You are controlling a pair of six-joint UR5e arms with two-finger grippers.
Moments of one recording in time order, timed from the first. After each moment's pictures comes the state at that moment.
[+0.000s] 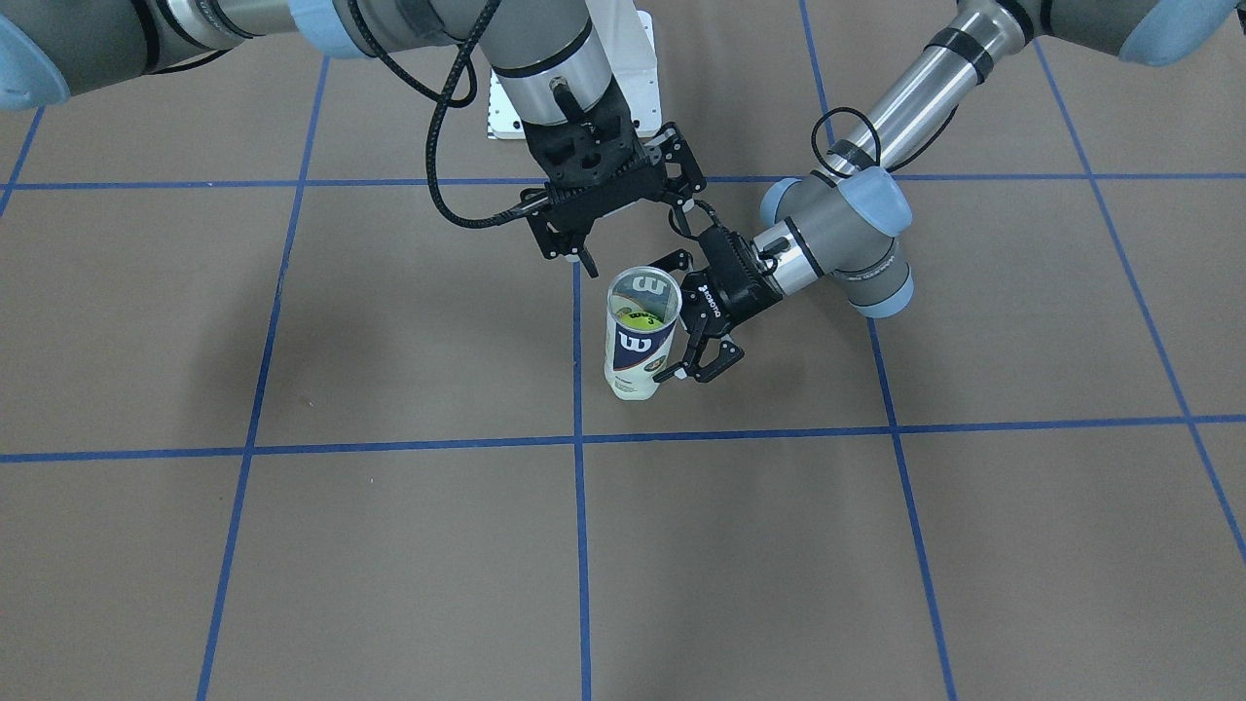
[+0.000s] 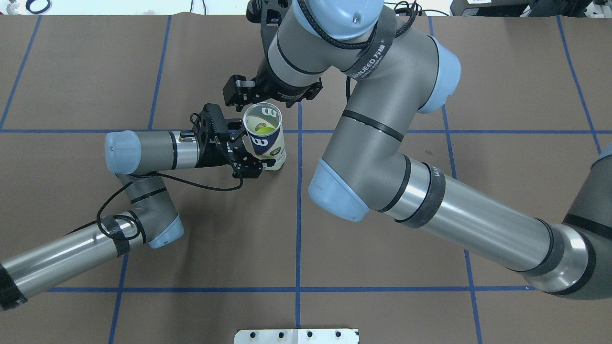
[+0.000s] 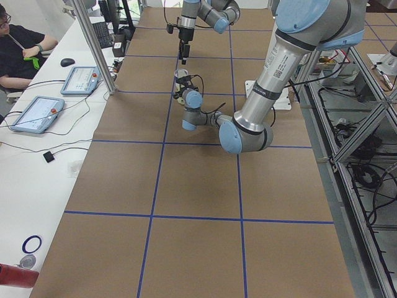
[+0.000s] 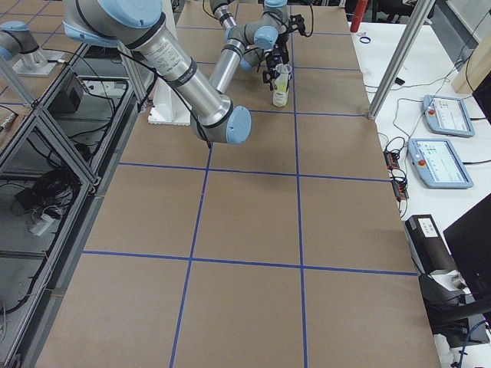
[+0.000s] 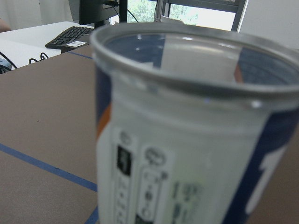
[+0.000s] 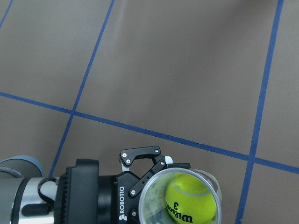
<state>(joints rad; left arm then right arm) -0.60 -2.19 -1.09 -3.24 -1.85 -0.41 0.65 -0.63 1.67 -1.50 1.96 1.02</state>
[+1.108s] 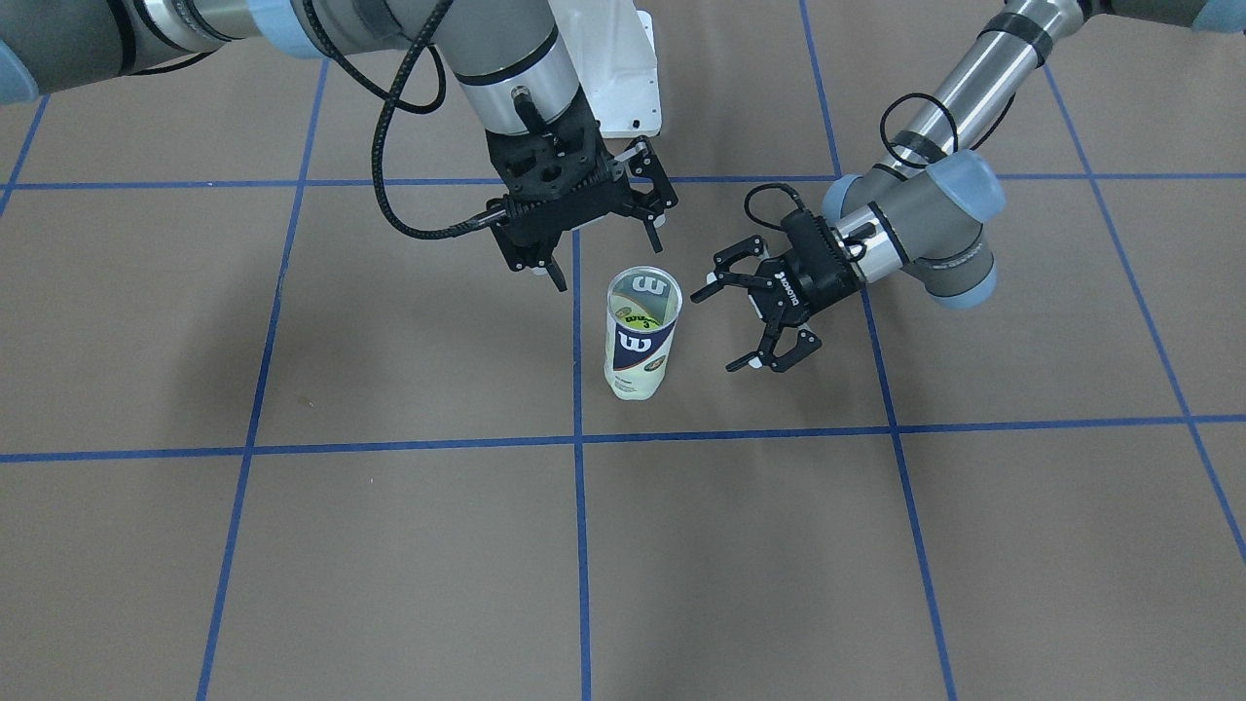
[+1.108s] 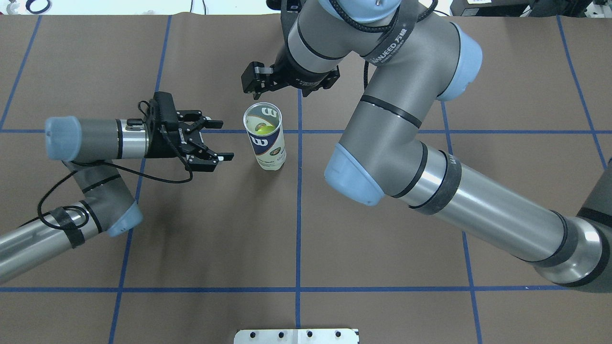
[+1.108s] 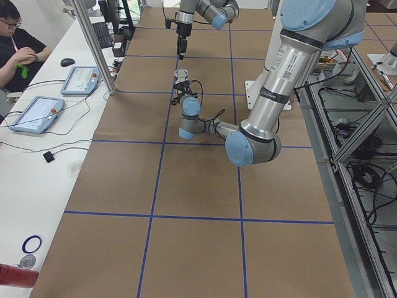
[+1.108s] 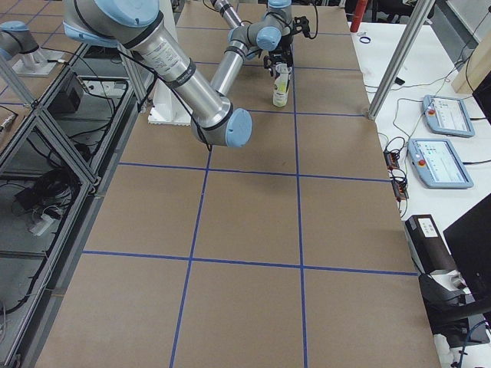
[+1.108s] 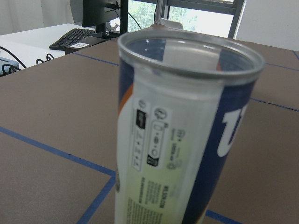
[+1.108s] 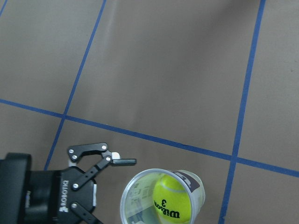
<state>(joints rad) -0.72 -2.03 -1.23 -3.24 -2.00 -0.42 0.71 -0.66 1.68 -1.51 1.99 1.01</state>
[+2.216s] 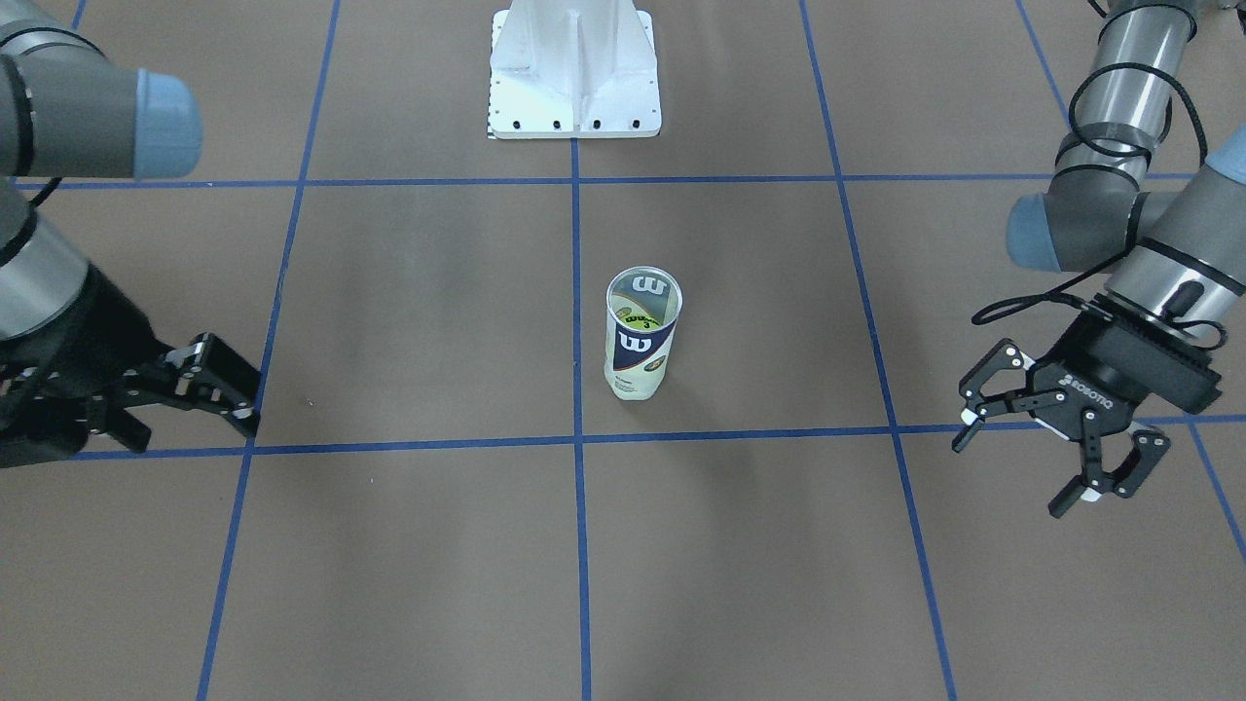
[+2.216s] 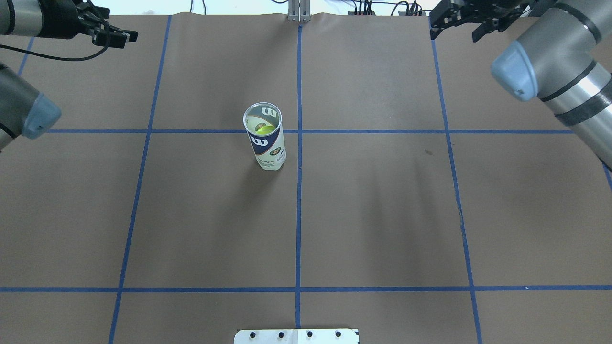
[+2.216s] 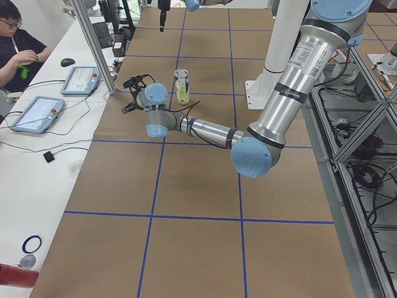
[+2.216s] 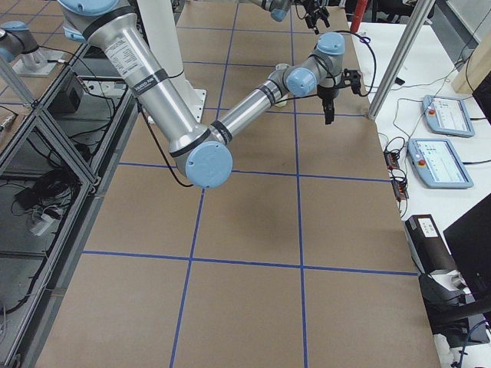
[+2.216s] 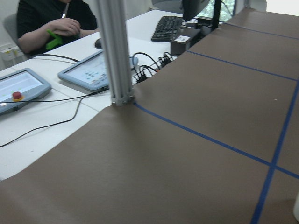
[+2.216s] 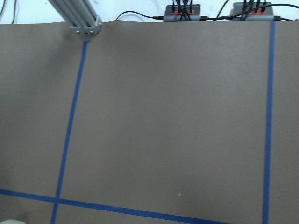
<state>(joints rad) -1.13 -2.03 -1.36 -2.60 -2.05 -0.42 1.15 -0.98 1.60 -1.52 2.23 0.72</state>
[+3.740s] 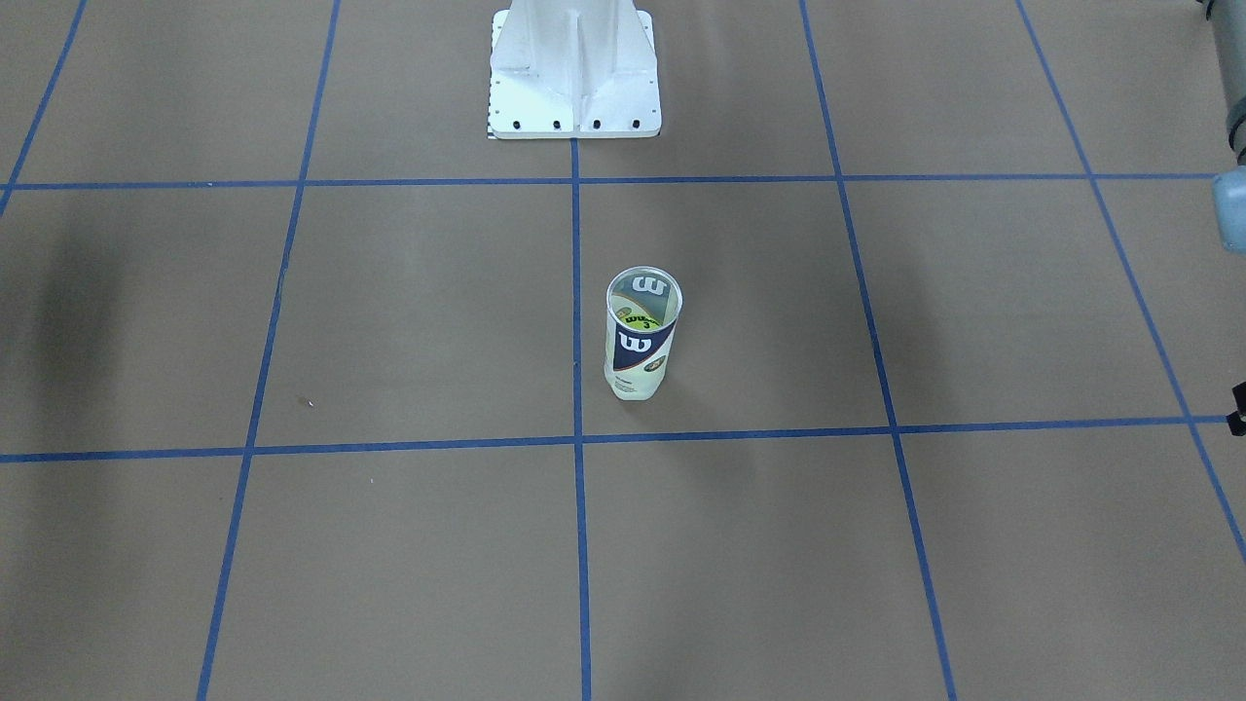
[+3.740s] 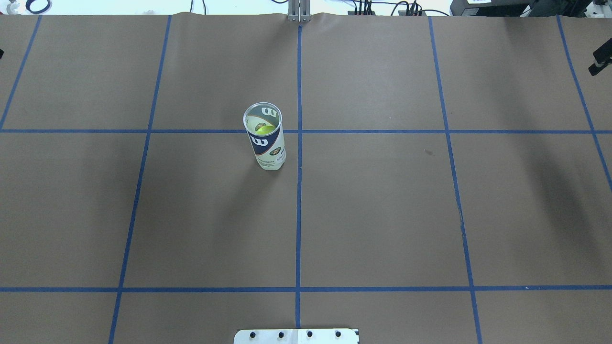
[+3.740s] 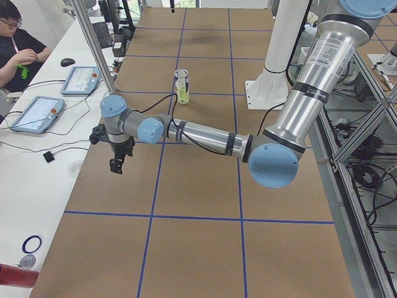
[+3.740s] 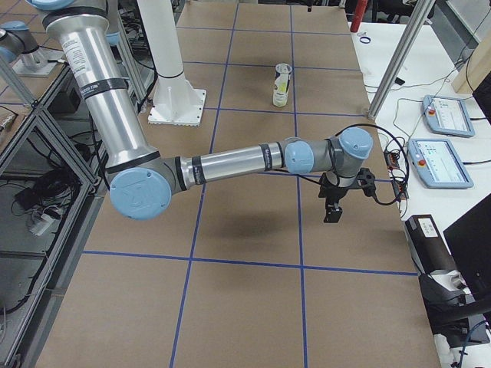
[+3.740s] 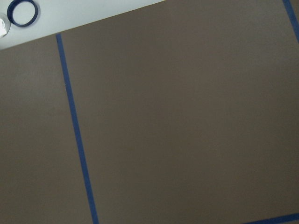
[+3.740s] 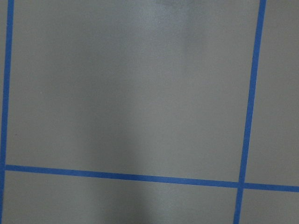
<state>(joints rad) -1.41 -1.95 -1.37 -1.68 -2.25 -0.15 1.43 -1.26 1.43 -1.58 2.29 0.10</state>
